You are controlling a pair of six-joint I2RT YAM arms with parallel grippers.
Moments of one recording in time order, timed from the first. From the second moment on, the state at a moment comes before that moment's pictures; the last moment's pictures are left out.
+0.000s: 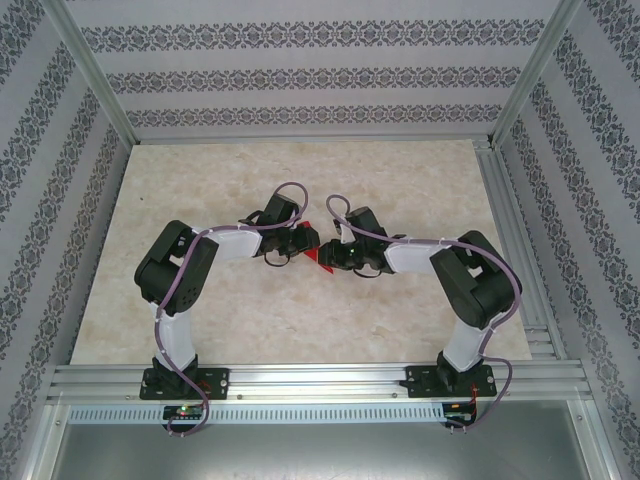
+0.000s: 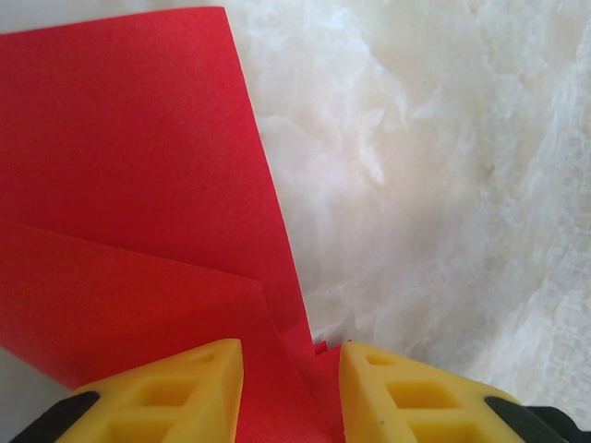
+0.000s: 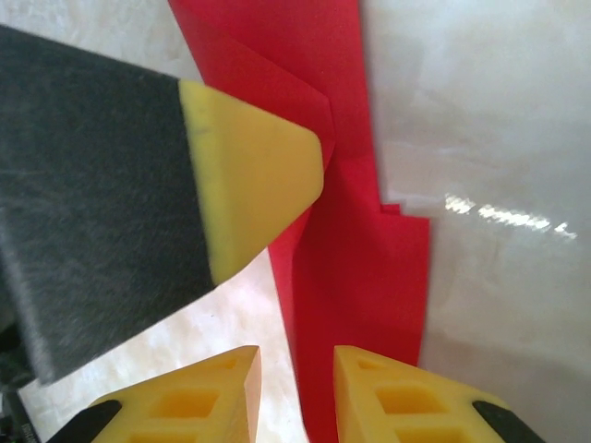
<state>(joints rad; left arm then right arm) -0.54 1.92 1.07 -0.05 0.37 -0.82 0.57 1.79 0.86 0.05 -0.45 0.61</state>
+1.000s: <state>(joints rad) -0.54 1.82 1.02 -0.02 0.35 -0.90 0.60 1.89 0.96 0.04 -0.42 0.59</state>
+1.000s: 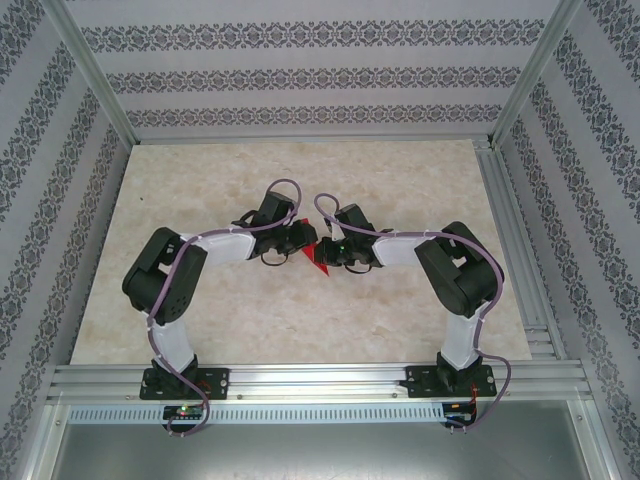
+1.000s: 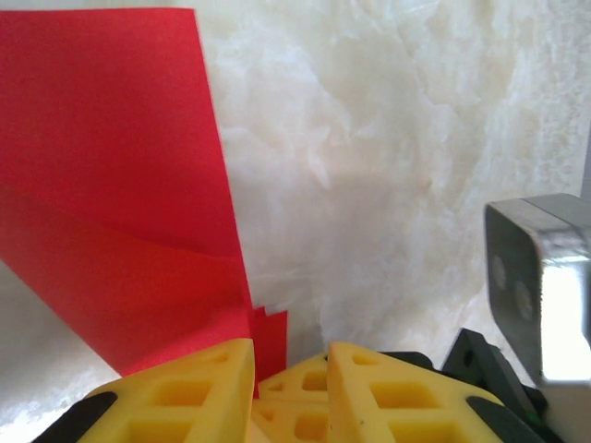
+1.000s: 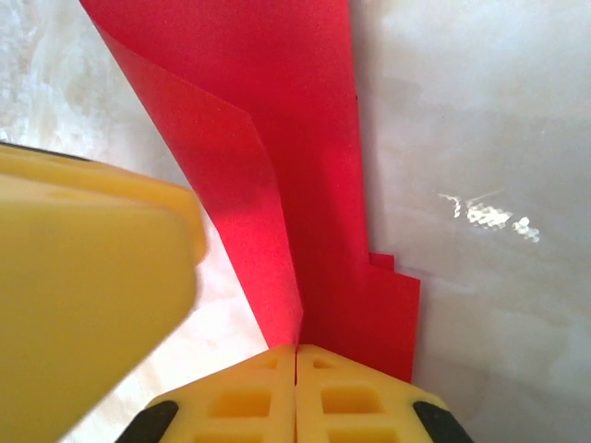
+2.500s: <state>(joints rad) -0.53 1.83 0.98 -0.02 0.29 -0.84 0.51 1.96 0.81 0.47 -0.65 0.92</state>
